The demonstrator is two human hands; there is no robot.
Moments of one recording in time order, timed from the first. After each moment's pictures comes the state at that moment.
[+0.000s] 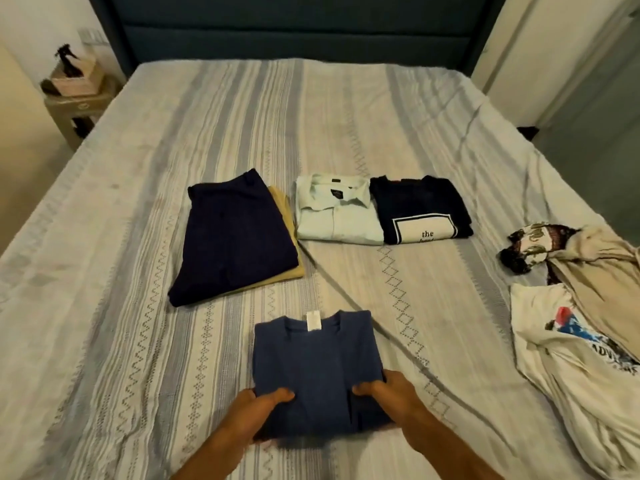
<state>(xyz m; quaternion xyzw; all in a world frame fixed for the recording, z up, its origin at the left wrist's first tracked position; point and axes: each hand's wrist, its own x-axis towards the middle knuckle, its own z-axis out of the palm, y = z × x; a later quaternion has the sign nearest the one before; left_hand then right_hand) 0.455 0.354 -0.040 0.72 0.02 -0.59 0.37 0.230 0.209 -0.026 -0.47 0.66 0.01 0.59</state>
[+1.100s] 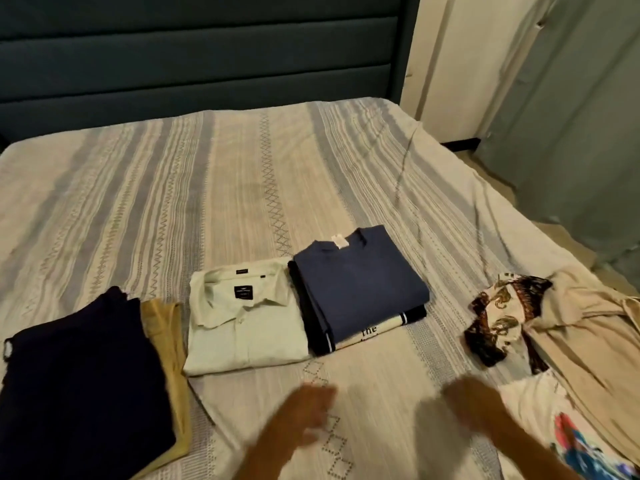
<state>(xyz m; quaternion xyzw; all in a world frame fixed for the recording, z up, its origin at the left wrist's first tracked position) 0.379 -0.060 -0.077 0.68 -0.11 -0.68 0.27 0.067 -0.163 -0.068 -0.61 0.70 0.02 0.38</state>
